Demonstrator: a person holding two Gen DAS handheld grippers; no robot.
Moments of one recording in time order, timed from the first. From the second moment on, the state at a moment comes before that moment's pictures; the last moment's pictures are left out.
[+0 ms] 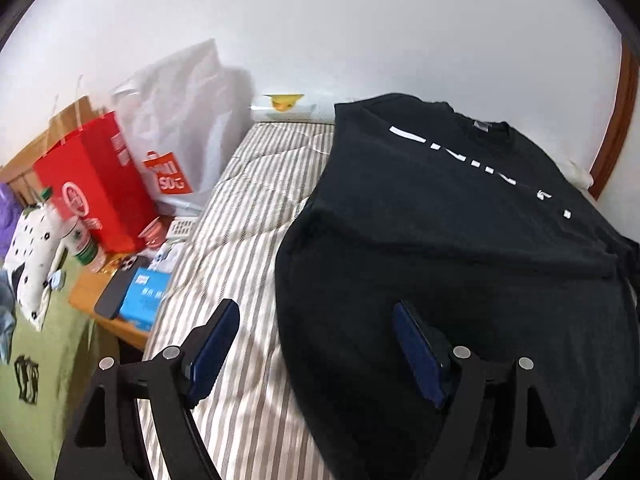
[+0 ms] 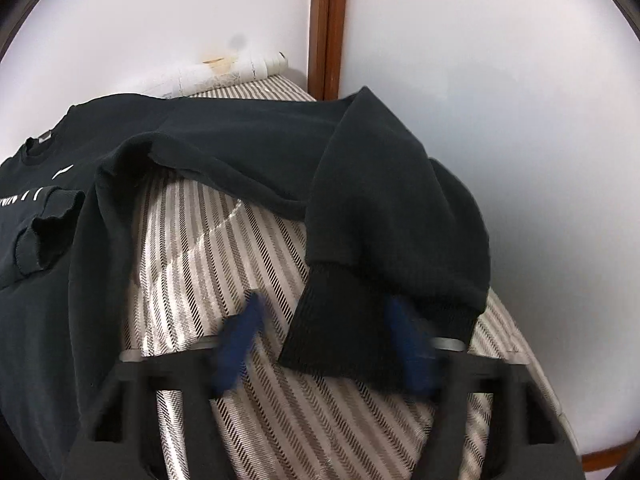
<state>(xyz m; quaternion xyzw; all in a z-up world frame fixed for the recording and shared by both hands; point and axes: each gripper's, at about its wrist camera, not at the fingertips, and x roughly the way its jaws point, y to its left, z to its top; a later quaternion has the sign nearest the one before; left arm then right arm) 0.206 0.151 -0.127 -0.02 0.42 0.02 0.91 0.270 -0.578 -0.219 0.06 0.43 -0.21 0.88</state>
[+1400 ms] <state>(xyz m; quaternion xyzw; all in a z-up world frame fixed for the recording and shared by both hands) 0.189 0.151 -0.099 -0.06 0.39 -0.04 0.92 0.379 -0.222 -0.096 0.17 0.35 0.24 0.89</state>
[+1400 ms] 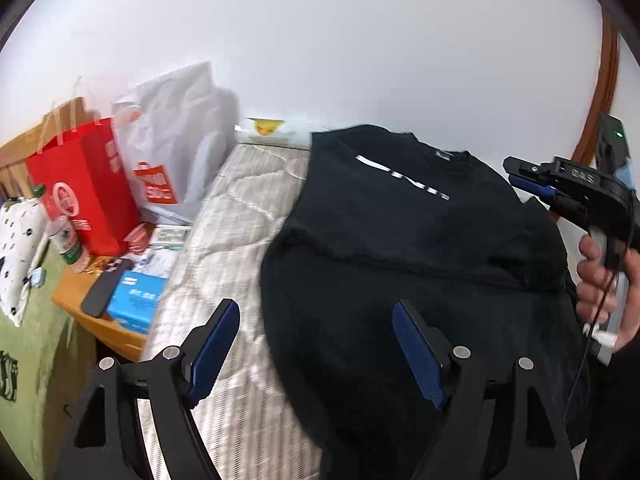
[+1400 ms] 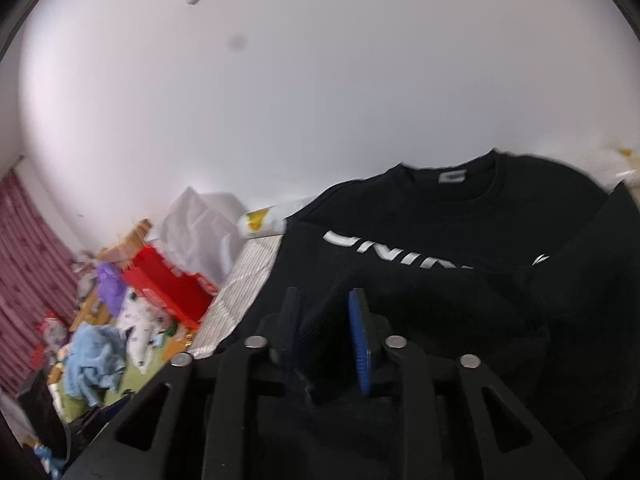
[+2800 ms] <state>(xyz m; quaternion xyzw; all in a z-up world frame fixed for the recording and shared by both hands) 0.329 0.083 -0.046 -0.10 0.33 -0.09 0.94 0.363 -0.379 -0.194 -0.06 0.41 0.01 0.91</state>
